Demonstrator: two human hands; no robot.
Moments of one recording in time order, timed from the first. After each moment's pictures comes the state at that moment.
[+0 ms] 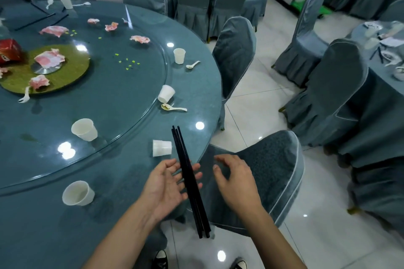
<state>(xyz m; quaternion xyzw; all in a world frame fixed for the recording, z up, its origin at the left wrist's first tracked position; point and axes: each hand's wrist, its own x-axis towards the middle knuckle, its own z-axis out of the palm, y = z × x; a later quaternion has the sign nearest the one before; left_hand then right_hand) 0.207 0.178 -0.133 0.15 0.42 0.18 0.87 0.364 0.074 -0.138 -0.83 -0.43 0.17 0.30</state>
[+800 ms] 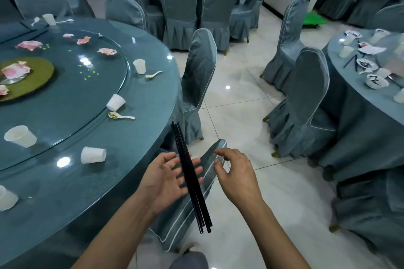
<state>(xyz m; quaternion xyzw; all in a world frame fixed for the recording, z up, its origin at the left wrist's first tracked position) 0.448 0.037 -0.087 0.19 0.41 0.21 0.87 0.614 -0.056 -0.109 -0.82 -0.45 0.15 0.33</state>
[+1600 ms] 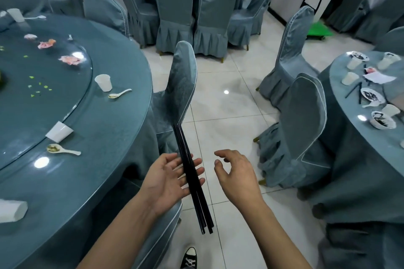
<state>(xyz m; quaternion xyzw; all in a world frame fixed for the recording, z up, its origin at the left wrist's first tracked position) 0.696 0.149 -0.096 0.14 0.40 0.23 0.88 0.864 0.065 -0.109 -0.81 -0.47 0.16 0.31</state>
